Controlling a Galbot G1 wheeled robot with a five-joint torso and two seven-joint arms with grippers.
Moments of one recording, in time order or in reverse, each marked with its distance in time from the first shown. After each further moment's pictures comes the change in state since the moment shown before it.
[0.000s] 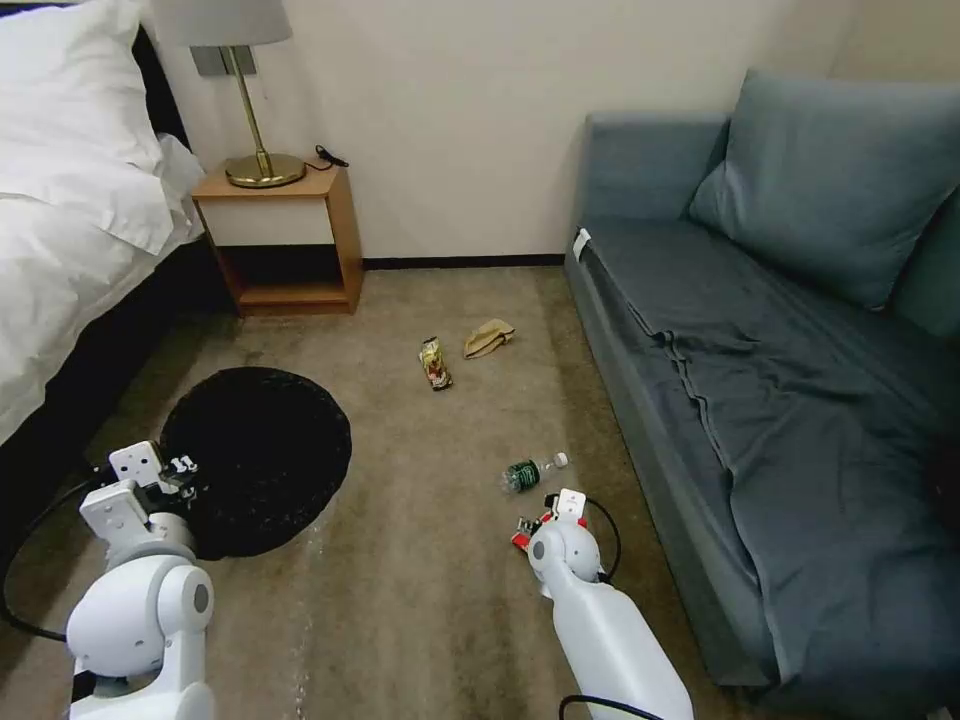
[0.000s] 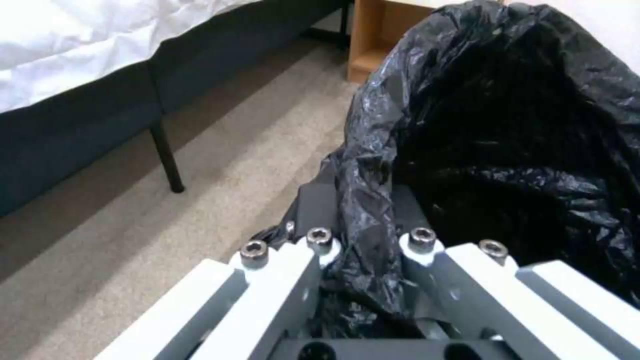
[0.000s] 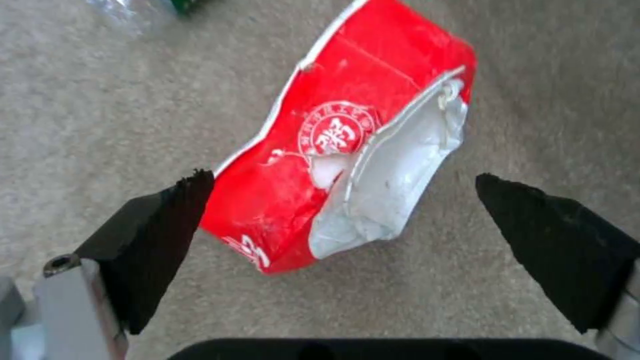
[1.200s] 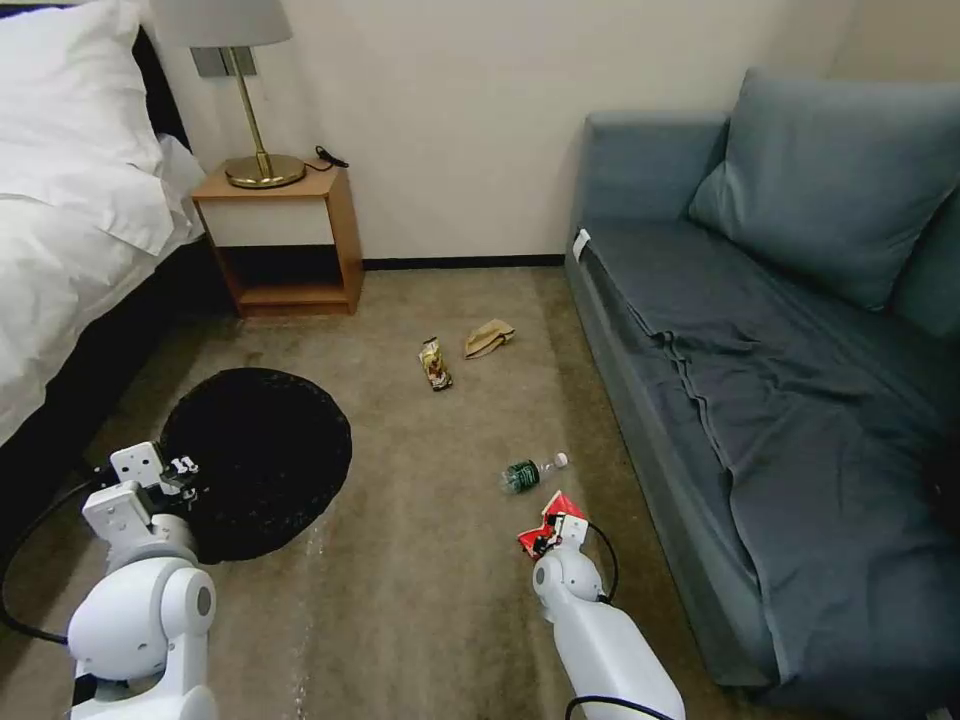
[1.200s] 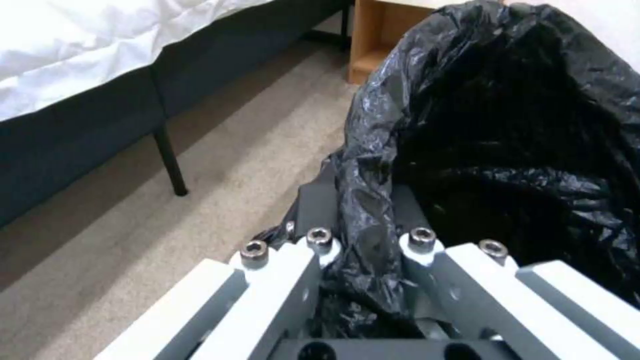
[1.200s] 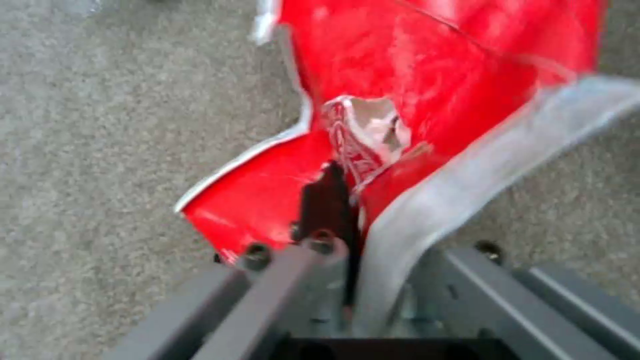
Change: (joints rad) left arm 0.004 -0.004 0.008 -0.005 0.023 -0.002 0.002; right arm 0.029 0.013 0.033 -0.219 -0.115 0.212 -0.189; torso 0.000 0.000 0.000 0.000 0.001
